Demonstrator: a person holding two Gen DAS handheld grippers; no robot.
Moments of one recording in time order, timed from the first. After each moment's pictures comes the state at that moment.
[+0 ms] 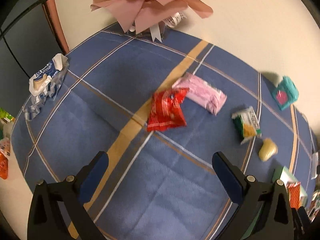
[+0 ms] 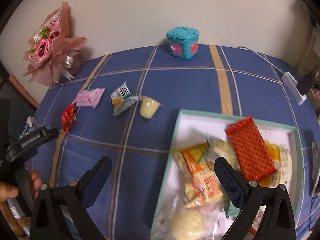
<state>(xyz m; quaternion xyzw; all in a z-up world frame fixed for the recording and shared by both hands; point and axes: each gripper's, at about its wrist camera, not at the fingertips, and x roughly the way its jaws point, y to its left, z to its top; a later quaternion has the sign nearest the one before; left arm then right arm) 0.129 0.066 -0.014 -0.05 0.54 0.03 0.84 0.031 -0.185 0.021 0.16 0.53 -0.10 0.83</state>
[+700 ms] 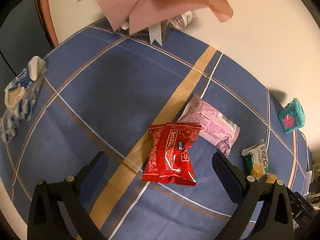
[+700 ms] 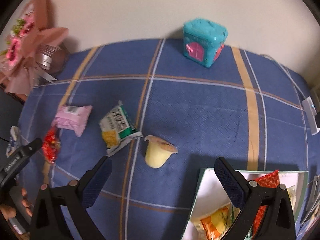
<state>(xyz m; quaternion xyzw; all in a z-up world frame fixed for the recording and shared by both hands) 0.214 0.084 -0.048 -0.09 0.56 0.01 0.82 0.157 -0.192 -0.022 0.13 0.60 -0.11 0.78</state>
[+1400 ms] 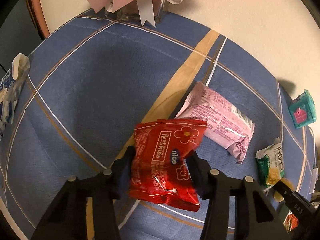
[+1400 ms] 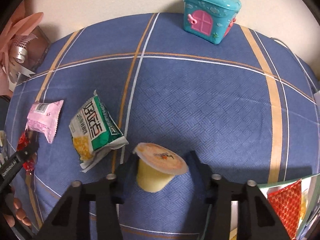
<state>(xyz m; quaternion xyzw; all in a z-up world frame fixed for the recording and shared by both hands) 0.238 0.071 -0.089 -0.08 0.58 0.00 0.81 0.187 -0.201 -0.080 0.14 0.63 -0.12 0.76</state>
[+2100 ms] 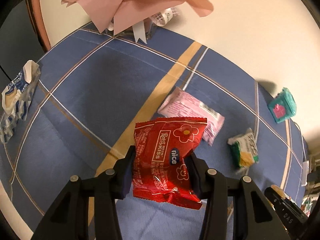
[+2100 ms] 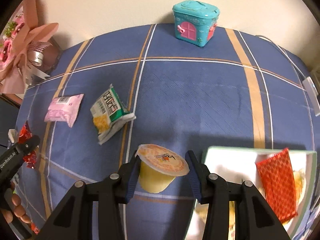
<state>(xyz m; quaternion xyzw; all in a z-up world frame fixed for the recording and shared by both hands) 0.196 0.065 -0.034 -0.08 0.56 -0.02 0.83 0.123 -0.192 -0.033 0.16 0.60 -0.13 0.77</state>
